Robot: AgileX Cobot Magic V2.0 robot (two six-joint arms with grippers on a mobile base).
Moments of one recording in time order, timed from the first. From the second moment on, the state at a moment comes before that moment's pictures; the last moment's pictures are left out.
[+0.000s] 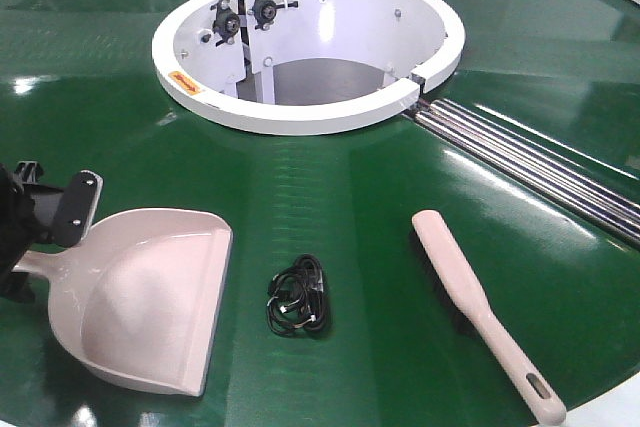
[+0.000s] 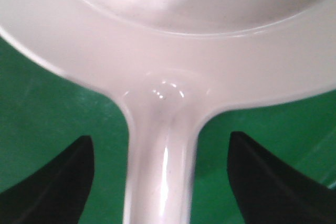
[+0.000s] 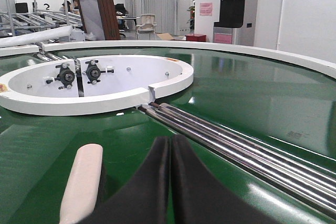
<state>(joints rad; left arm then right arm) -0.03 1.67 -1.12 0.10 0.96 1.44 0.04 -0.01 0.03 -0.12 0.05 0.06</state>
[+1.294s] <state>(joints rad) -0.03 1.67 -1.12 0.16 0.94 1.44 0.04 -0.01 0.03 -0.12 0.05 0.06</state>
